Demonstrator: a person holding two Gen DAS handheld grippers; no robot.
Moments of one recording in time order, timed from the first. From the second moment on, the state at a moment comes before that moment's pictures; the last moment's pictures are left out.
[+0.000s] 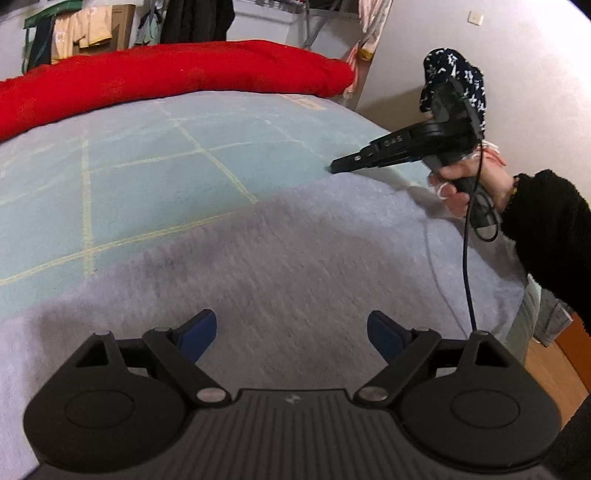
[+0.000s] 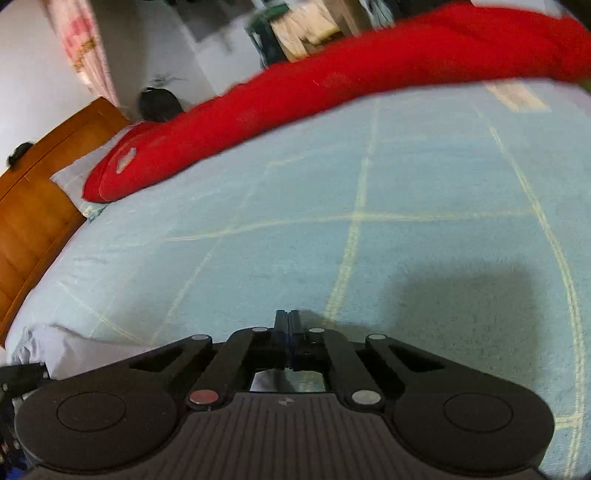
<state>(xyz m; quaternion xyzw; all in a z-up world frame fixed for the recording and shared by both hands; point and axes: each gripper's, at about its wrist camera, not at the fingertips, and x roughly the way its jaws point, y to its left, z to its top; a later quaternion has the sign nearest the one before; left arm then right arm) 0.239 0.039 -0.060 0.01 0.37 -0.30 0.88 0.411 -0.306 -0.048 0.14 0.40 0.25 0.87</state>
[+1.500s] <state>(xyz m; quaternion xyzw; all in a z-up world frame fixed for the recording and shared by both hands) 0.174 0.113 -0.086 0.03 0.39 -0.10 0.91 0.134 -0.288 -0.048 0.02 0.30 0.04 0.95</state>
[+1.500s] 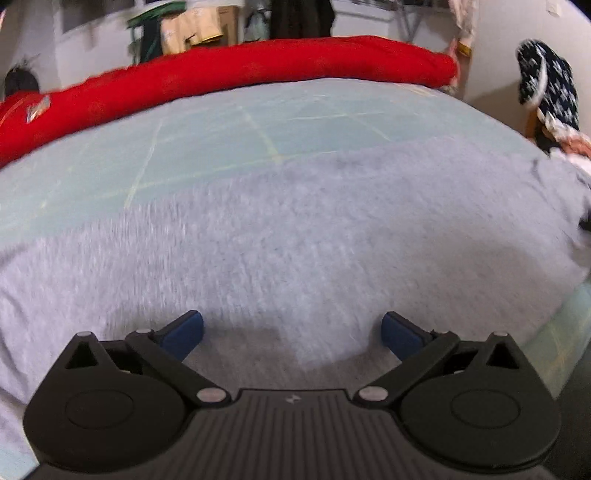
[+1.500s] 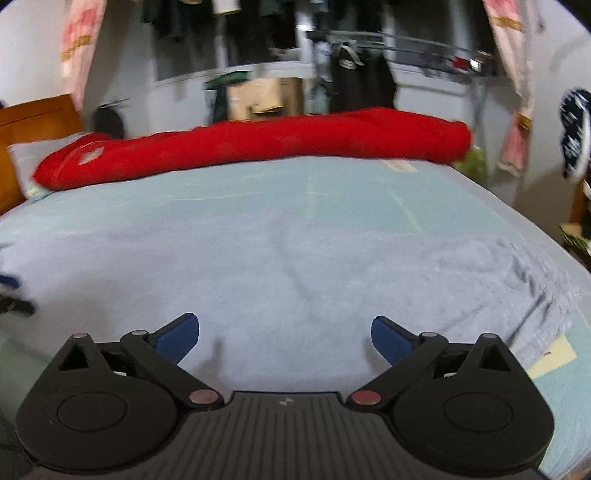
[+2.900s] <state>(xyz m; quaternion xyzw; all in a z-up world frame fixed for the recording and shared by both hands) 0.163 0.194 -0.044 -0.05 0.37 -0.03 0.93 0.257 -0.262 -0.040 0.05 0.36 0.06 0.93</state>
